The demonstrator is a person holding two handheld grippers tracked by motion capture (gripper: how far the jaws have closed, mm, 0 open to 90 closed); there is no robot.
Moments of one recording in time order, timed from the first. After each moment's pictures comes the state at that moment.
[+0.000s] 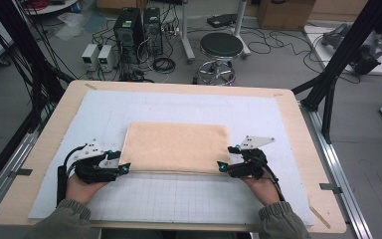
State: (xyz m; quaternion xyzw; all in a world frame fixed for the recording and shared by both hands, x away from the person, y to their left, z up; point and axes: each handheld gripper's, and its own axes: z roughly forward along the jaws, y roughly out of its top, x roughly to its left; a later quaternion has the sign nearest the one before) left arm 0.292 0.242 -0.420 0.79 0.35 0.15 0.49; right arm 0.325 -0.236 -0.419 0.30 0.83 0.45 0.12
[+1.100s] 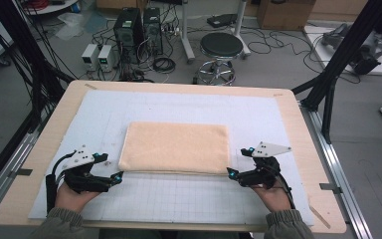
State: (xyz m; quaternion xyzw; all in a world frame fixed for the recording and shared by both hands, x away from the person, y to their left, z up) left arm 0.264 0.253 -0.412 0.78 0.36 0.17 0.48; right arm 0.295 -0.260 -0.408 0.31 0.82 0.46 0.14
